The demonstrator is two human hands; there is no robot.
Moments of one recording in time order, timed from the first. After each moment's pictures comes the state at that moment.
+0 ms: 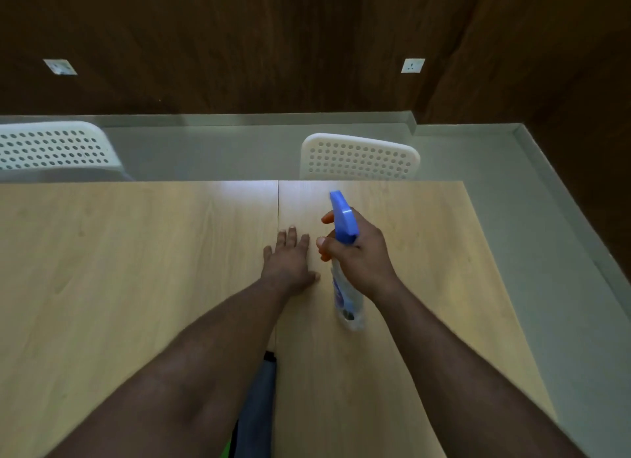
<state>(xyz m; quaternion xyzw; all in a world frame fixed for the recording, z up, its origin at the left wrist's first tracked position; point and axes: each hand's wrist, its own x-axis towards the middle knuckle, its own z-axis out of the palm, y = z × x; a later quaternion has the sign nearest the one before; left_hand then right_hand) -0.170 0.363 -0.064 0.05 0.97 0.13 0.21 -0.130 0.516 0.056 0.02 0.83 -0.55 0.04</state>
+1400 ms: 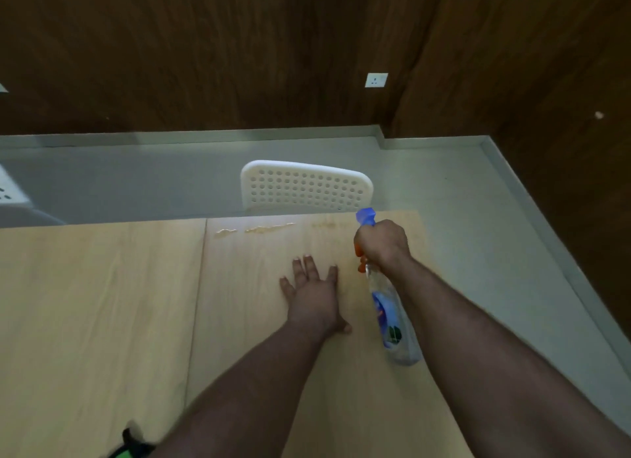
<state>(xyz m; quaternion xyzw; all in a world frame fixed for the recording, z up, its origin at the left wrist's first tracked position) -0.217 0.558 -0.061 0.08 0.95 0.10 0.28 -0.287 0.688 0.020 0.32 0.84 -0.41 0.14</state>
